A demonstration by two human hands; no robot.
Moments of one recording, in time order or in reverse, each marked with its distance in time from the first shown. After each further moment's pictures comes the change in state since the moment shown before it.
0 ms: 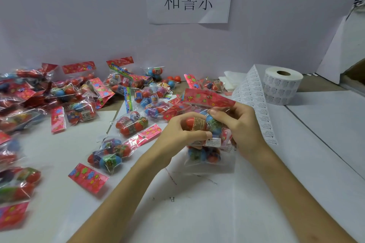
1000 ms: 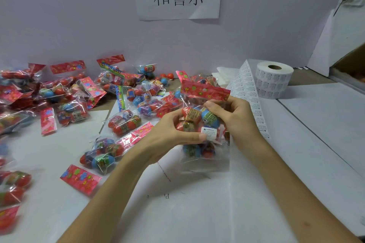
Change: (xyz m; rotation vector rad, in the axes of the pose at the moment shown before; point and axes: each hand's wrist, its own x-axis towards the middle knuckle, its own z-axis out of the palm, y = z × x) left_hand -0.002 0.008 -0.006 -0.089 -0.148 -0.063; right_hand 0.003 -0.001 -0.004 -0.017 0.072 0.048
